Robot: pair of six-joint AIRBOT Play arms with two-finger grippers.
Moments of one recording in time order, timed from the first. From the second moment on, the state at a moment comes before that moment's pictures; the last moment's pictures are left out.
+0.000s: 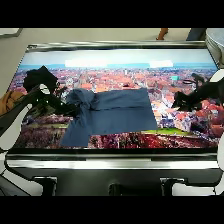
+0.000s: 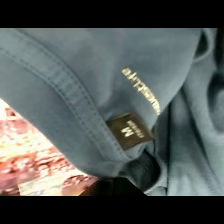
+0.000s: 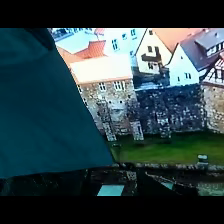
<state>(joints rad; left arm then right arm) 0.00 -1.82 1.44 1.14 -1.32 -1.41 -0.28 -1.56 1.49 -1.27 1.51 1.55</state>
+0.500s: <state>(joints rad) 0.00 -1.76 1.44 1.14 -1.36 -1.38 -0.28 -1.57 1.12 -1.11 1.37 1.50</state>
